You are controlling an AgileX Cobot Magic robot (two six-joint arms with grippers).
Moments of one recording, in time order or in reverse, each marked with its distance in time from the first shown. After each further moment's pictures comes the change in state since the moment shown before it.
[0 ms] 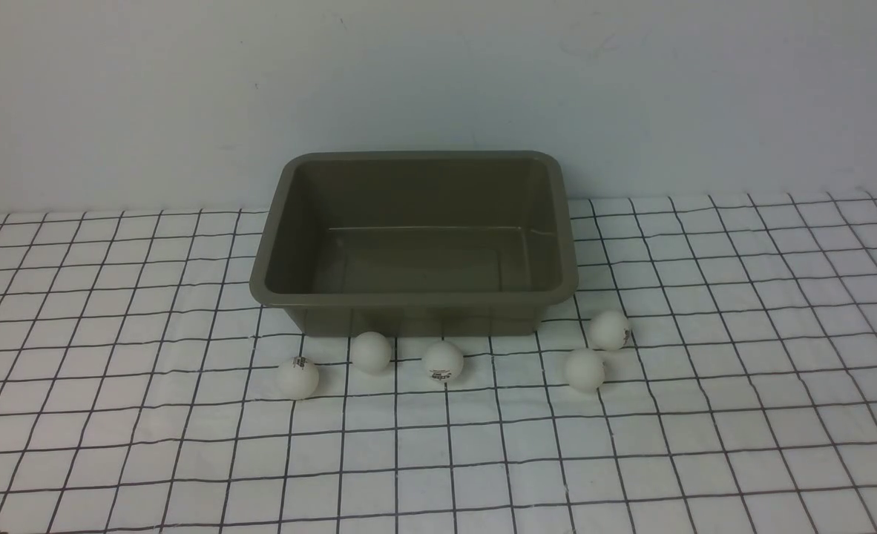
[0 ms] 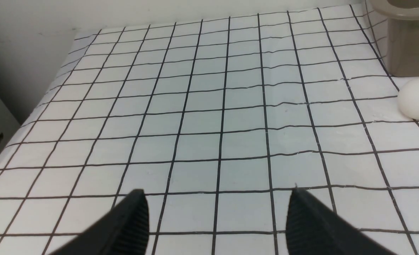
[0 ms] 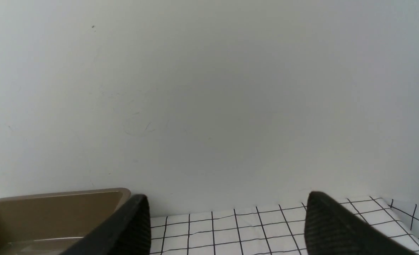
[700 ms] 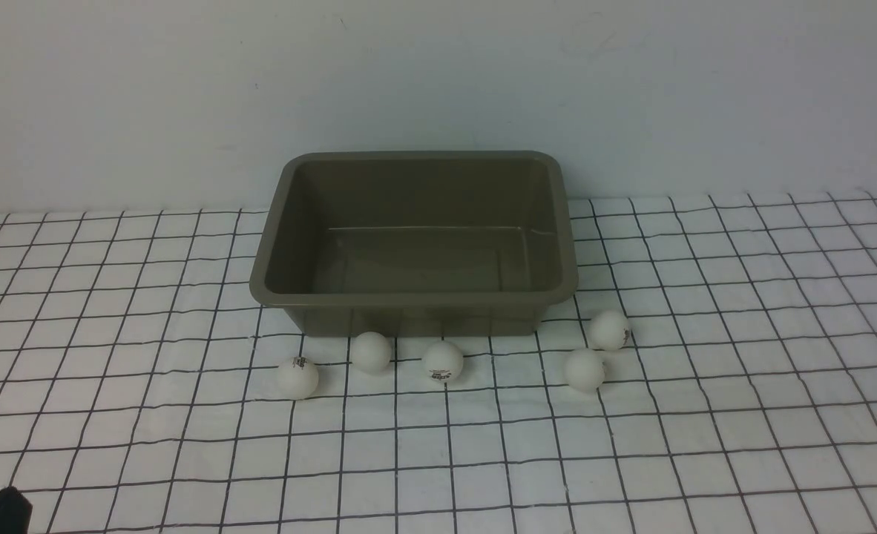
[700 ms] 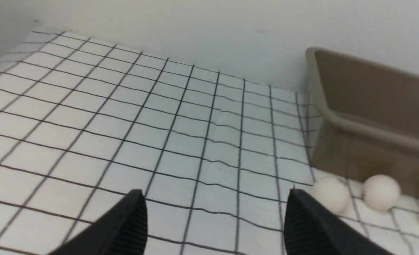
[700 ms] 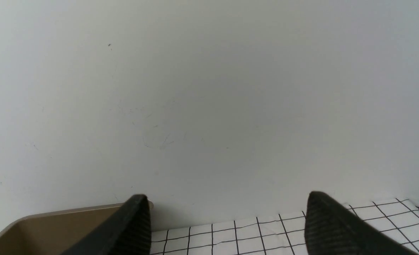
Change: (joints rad) right arm 0.000 0.000 0.000 0.067 -0.026 0.000; left arm 0.000 0.000 0.006 -0.344 -0.126 -0.097
